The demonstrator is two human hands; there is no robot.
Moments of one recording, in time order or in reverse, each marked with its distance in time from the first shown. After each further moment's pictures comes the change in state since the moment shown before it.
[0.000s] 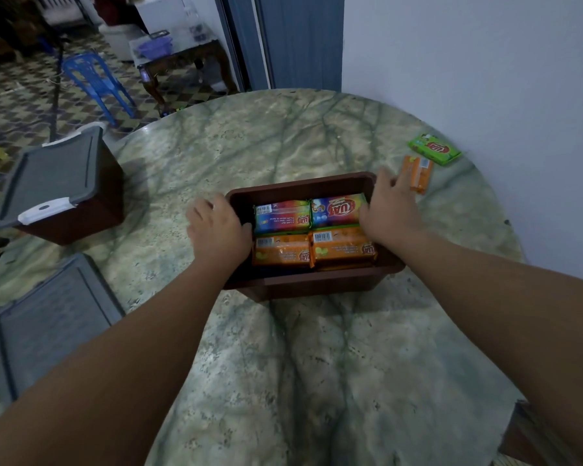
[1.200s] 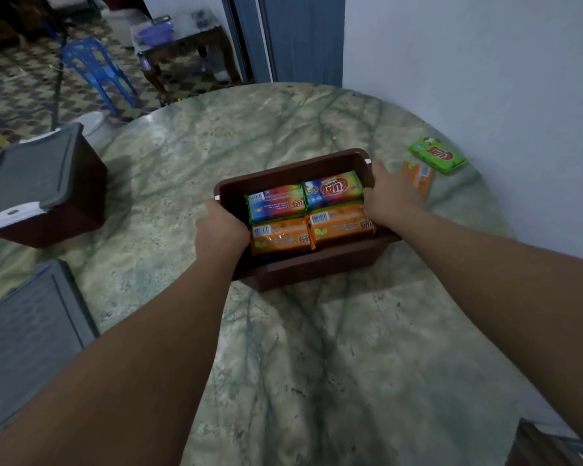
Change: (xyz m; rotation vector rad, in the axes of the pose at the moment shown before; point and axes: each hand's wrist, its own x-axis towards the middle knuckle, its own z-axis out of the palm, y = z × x) left_hand 0.040 0.052 0.025 -0.364 -0.139 -0.403; right_hand 0.089 0.033 0.008 -0.003 -0.141 -0.055
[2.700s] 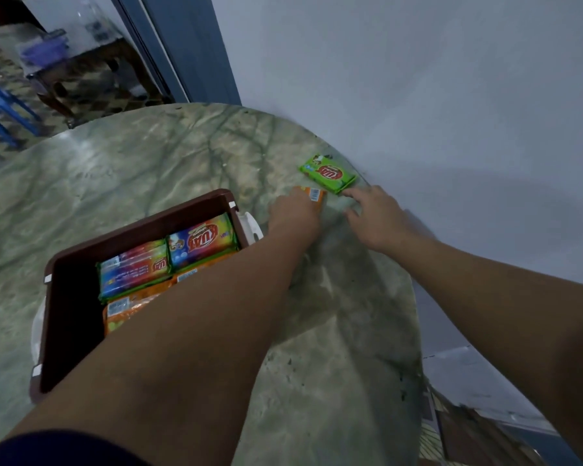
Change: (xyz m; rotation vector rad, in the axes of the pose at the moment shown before) left_hand -0.069 0.259 0.208 0.297 -0.304 0.586; right_hand 0.048 0.191 -0.043 0.098 0.016 -0.003
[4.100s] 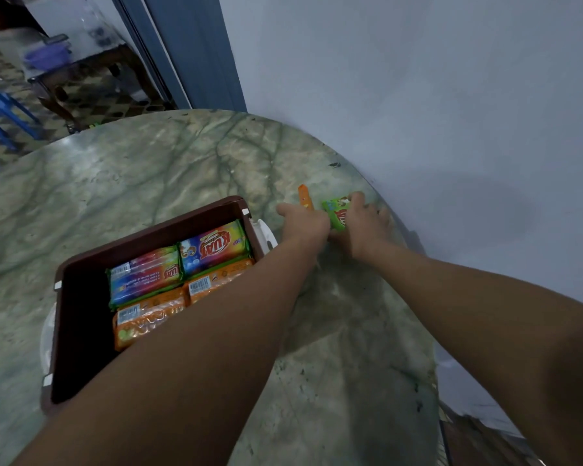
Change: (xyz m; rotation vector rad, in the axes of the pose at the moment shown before) left_hand -0.026 0.008 -0.018 -0.997 -0.046 -0.418; right_hand 0.009 -0.040 0.032 -0.066 -0.059 0.261
